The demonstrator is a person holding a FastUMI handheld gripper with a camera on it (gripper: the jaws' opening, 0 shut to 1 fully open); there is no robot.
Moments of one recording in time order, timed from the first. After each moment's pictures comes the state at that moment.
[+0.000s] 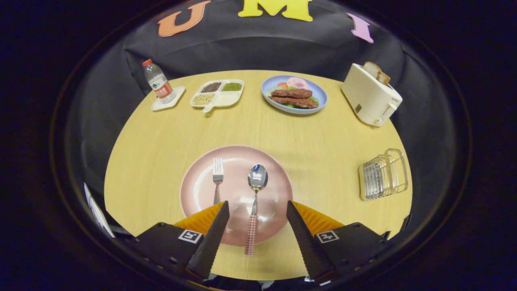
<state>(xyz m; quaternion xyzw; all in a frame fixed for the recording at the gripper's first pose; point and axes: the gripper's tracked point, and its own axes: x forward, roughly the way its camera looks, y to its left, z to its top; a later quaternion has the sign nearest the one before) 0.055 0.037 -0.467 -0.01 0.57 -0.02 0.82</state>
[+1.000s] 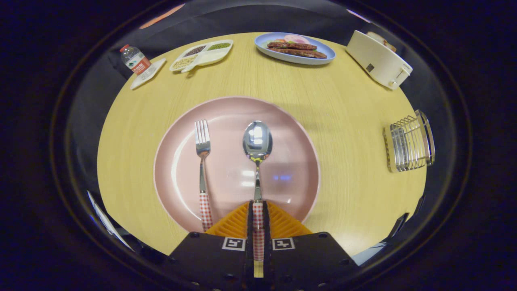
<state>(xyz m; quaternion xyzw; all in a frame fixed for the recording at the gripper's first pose) 0.026 0.046 -0.525 0.02 0.66 -0.03 0.75</state>
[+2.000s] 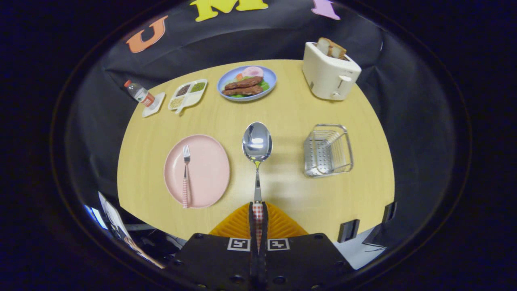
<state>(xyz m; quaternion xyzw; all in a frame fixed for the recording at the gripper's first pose) 0.000 -0.119 -0.375 0.05 0.62 -0.03 0.78</state>
